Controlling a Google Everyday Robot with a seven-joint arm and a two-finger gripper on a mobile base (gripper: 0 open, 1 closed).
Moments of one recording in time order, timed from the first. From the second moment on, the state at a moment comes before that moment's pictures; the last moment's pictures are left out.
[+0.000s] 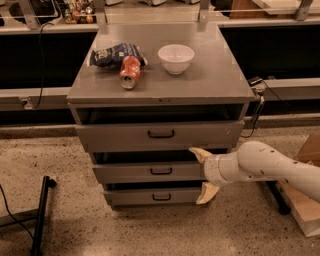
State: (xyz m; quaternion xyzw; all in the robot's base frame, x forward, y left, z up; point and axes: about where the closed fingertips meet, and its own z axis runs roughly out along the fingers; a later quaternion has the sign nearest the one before) arm 0.547 -0.128 0.584 -0.73 0.59 0.03 0.35
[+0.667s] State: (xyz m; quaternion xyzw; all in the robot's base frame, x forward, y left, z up) arm 0.541 -0.153 0.508 -0.76 0.58 0.00 0.30
